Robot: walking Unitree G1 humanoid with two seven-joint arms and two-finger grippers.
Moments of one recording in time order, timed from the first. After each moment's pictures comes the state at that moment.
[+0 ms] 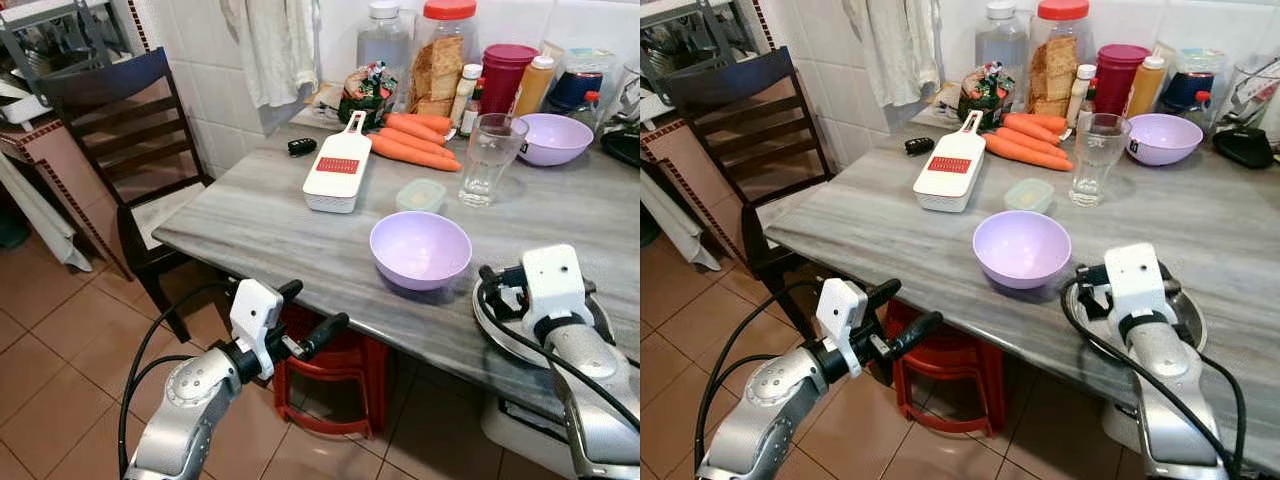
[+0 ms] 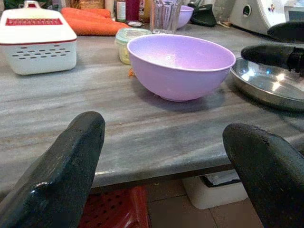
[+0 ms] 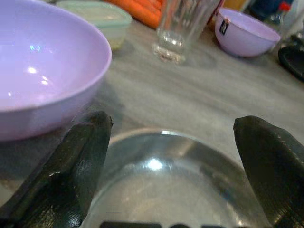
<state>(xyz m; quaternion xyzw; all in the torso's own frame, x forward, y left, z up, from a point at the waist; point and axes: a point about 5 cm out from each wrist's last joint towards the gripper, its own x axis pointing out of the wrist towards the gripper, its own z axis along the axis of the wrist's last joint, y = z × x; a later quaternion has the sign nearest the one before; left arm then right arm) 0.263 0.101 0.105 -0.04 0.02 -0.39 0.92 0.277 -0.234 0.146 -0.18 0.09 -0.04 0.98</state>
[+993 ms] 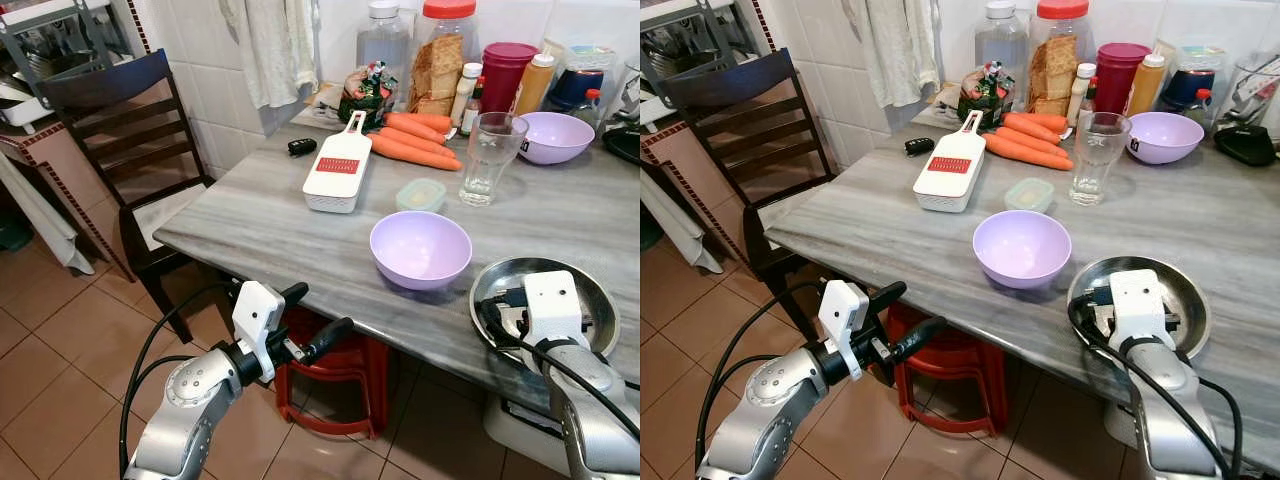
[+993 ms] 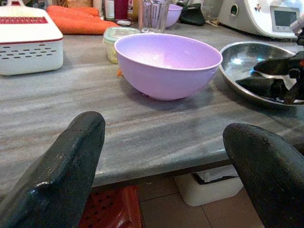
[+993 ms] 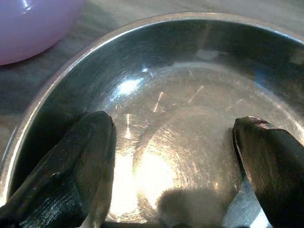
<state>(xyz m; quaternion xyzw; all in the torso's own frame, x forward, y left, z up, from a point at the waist) 0.261 0.100 0.105 -0.05 0.02 -0.41 0.91 0.268 -0.239 0.119 -0.13 0.19 -0.06 0.97</state>
